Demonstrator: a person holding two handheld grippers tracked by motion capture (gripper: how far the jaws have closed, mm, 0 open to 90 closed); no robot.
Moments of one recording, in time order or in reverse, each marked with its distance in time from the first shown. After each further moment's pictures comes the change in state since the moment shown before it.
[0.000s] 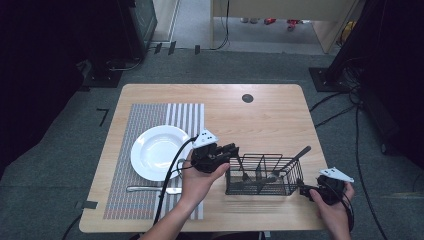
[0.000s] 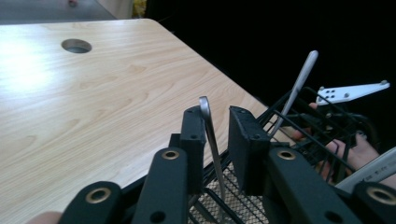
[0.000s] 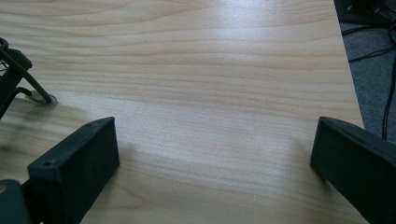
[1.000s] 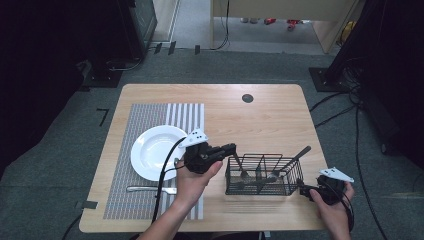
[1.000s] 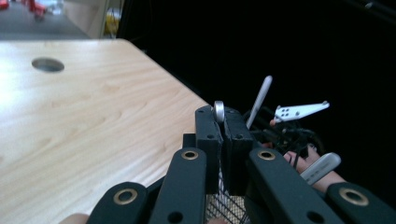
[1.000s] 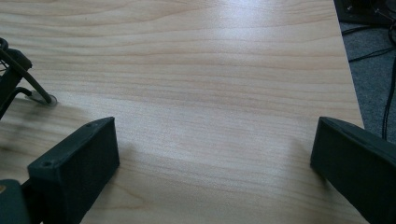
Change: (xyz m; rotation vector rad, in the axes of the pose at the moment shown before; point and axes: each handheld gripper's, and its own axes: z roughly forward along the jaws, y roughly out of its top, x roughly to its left) left arm -0.001 0.009 -0.029 -0.105 -0.119 0.006; right arm 0.000 0.000 0.000 -0.002 0.000 -0.001
